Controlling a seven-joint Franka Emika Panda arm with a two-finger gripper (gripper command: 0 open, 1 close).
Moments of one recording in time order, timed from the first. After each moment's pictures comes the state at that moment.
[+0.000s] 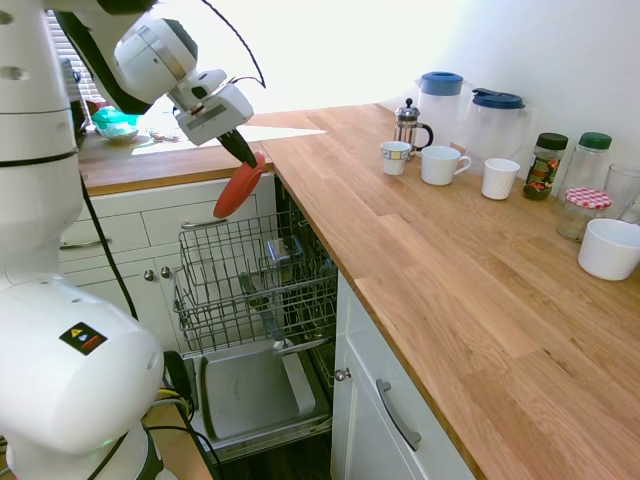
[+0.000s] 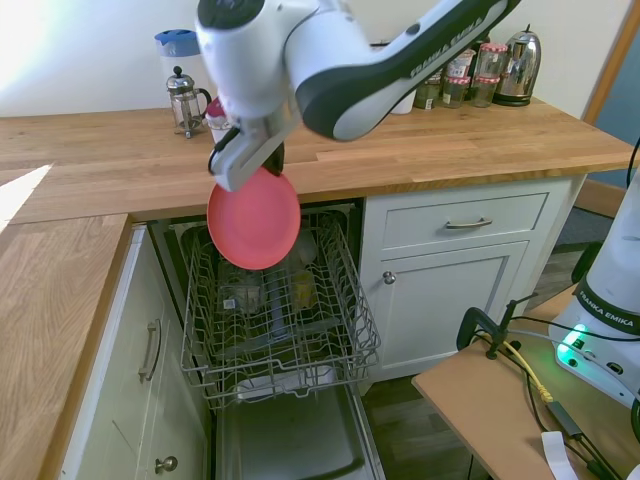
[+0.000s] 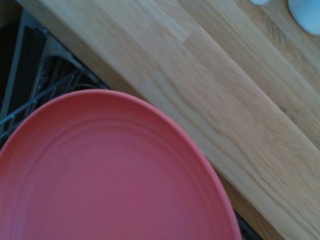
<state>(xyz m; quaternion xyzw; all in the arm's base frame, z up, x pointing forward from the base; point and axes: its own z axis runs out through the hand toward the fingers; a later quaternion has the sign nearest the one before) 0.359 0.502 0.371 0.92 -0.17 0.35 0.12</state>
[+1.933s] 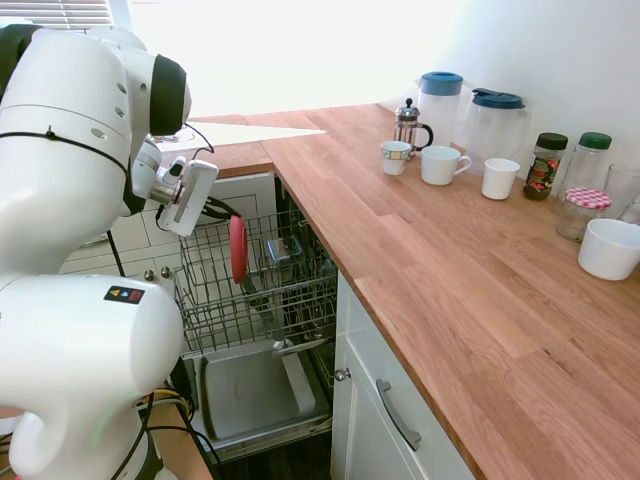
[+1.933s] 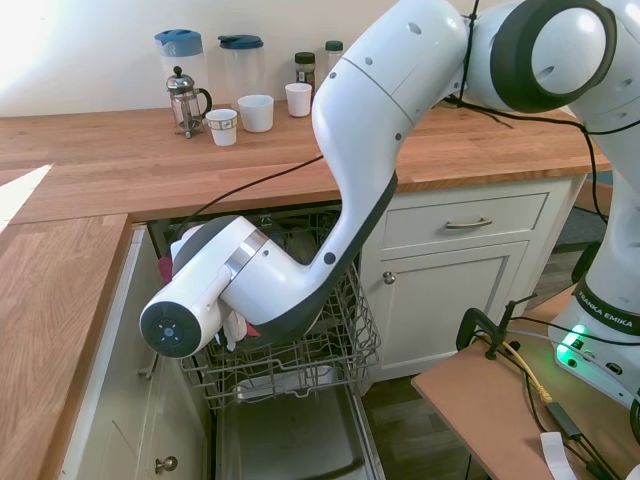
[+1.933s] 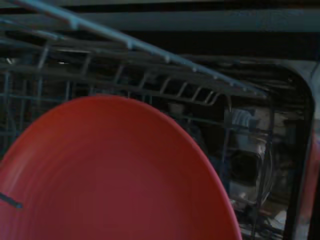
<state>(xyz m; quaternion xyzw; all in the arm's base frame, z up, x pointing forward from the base) 0.326 0.594 0.168 0.83 0.23 0.37 0.34</state>
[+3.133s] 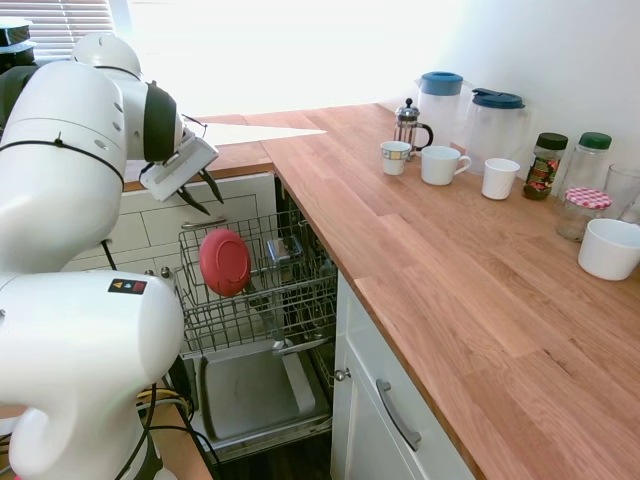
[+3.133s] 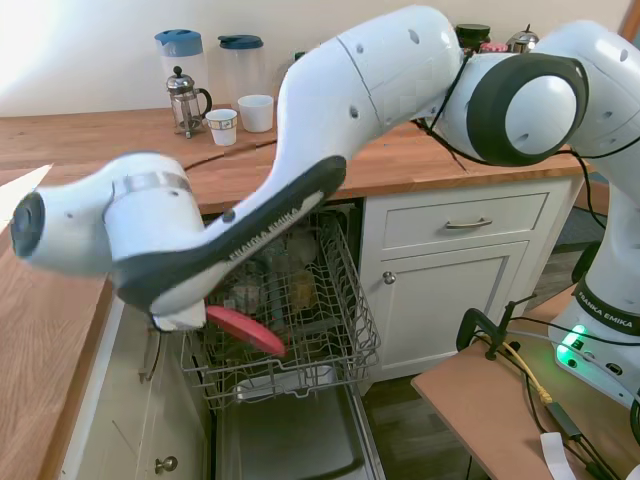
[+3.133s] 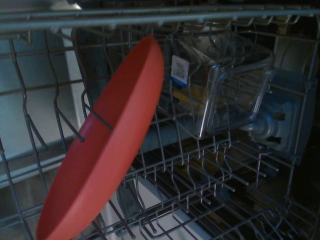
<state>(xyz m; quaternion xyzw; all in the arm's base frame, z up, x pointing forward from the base) 0.373 0.632 0.290 0.94 0.08 0.13 0.32</state>
